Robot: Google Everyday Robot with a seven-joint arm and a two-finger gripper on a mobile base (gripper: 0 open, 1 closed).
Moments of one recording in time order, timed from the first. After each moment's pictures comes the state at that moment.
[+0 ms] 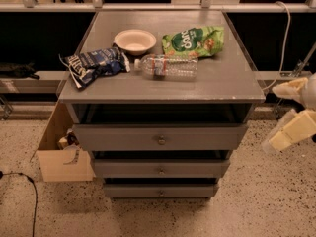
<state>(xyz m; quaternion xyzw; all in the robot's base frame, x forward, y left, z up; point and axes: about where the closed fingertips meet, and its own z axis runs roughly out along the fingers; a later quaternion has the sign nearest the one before) 0.443 -0.239 0.886 -0.49 0.81 0.15 0.27</state>
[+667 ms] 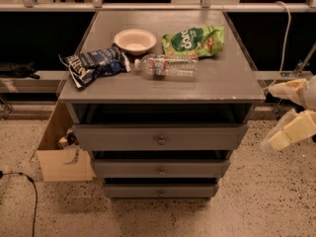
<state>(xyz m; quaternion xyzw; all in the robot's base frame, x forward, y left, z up) 0.440 -0.233 0.889 -0.49 0.79 0.19 0.31</state>
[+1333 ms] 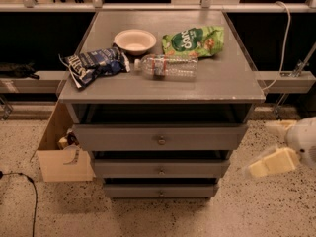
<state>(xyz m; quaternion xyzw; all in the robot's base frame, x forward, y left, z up) 0.424 -0.233 0.810 -0.38 0.84 0.21 0.32</state>
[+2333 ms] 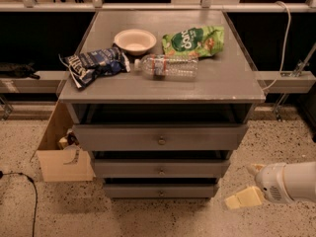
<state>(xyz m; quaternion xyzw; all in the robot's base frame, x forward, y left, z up) 0.405 -0.226 0.649 -0.32 0.88 0.24 0.27</state>
